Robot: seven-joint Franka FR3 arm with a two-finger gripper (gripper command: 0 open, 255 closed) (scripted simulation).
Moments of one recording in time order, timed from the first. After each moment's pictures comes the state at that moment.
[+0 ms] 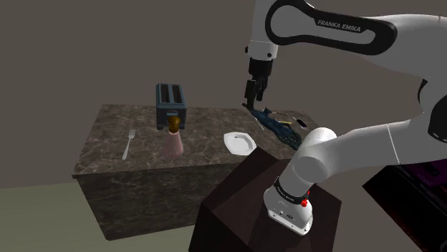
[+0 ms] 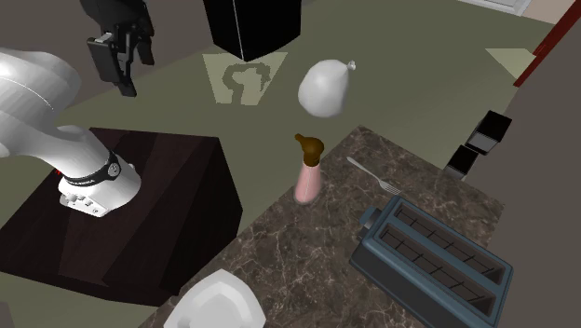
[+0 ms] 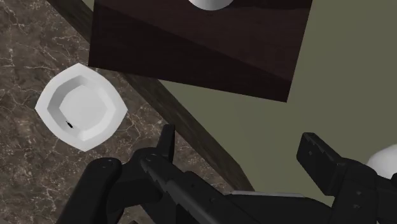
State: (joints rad) arm 0.02 -0.75 0.03 -2.41 0.04 1.46 -0.08
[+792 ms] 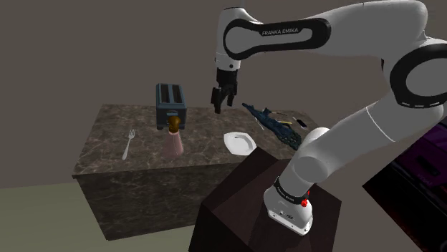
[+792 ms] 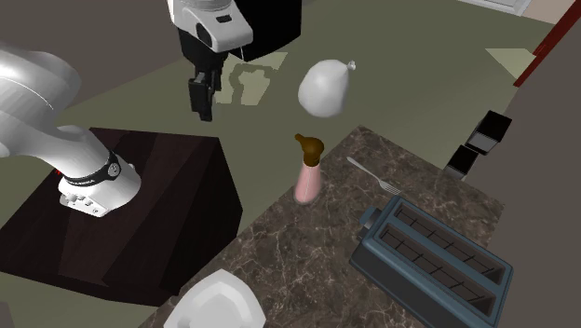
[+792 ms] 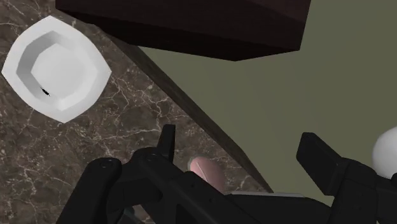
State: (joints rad) arm 0.02 -0.41 0.07 -2.35 0.07 1.75 -0.02
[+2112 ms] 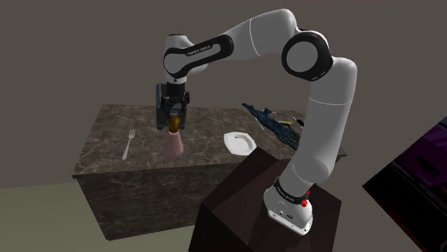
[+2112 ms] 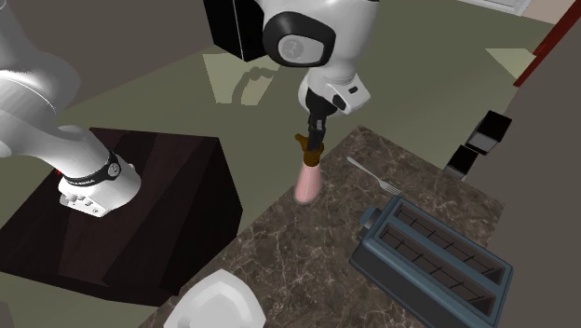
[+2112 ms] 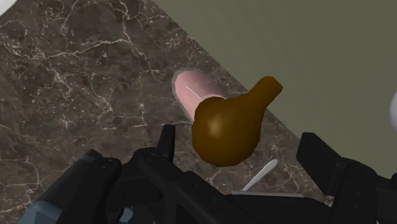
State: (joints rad) arm 0.05 0.33 0.11 -1.84 0.05 2.03 0.12
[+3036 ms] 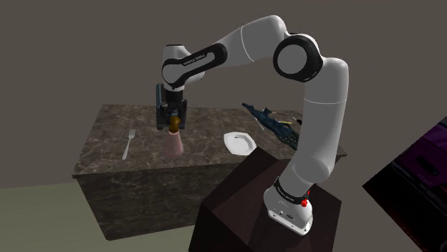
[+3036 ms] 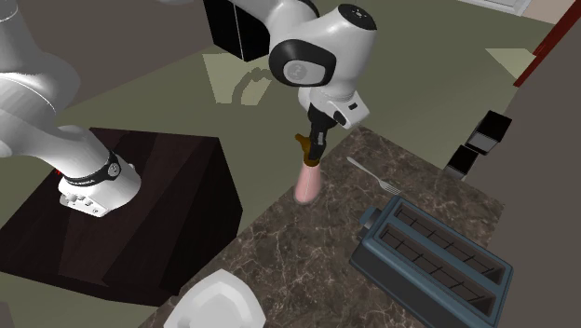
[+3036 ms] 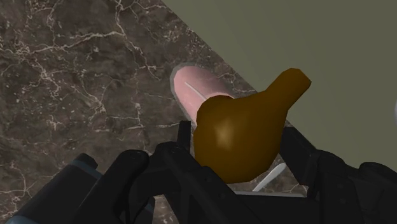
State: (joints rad) arm 0.05 0.40 0.11 -1.84 0.05 2.11 0.12
